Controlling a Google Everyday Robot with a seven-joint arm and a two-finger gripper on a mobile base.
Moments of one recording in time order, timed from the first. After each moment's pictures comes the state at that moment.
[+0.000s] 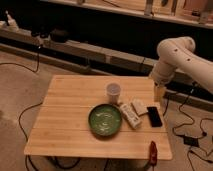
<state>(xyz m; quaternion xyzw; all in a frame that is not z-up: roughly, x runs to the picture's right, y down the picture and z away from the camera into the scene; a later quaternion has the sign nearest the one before) 0.266 0.011 0.728 -0.29 -0.01 0.02 0.96</state>
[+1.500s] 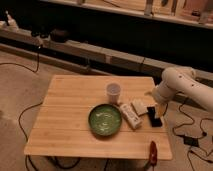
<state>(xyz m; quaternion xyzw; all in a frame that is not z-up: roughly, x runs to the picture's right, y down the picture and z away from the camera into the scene) 0.274 0.101 0.788 -0.27 -0.11 -0.07 0.95</state>
